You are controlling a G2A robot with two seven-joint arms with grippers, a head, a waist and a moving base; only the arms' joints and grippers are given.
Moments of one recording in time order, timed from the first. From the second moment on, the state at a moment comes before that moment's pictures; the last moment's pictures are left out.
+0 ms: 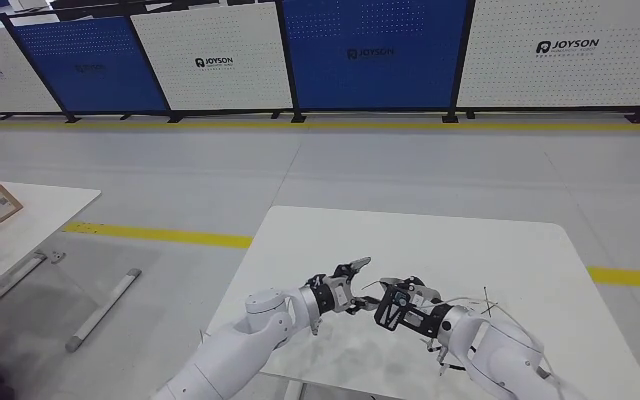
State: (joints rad) left arm 1.27 -1.06 -1.00 -1.59 -1.20 0.34 -0.26; right arm -1.10 -0.98 0.77 -1.87 -1.49 -0.34 0.32
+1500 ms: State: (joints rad) left arm 1.30 -1.07 -1.03 -1.62 -1.18 0.34 -0.27; right arm -1.10 -0.98 0.77 -1.87 -1.49 -0.34 0.32
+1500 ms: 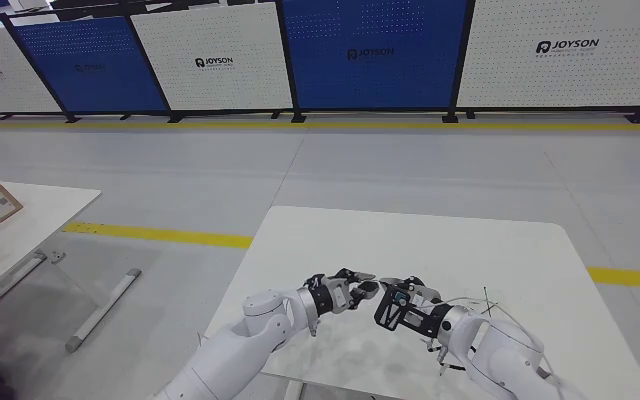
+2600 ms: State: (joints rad) left arm 1.31 -1.08 -1.02 -1.62 -1.06 0.27 -0.22; right arm -1.18 -0.97 0.86 -1.89 -1.43 -0.34 0.30
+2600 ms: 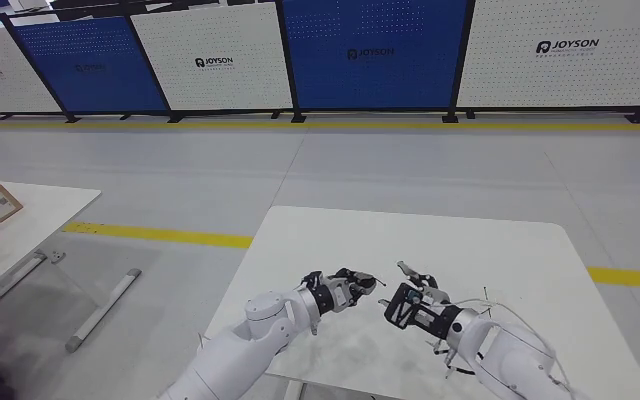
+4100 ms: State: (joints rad) left arm 1.41 -1.10 -0.94 -1.66 -0.39 -0.14 0.07; right arm -1.06 -0.99 0.94 -1.59 -0.27 -0.34 0.72
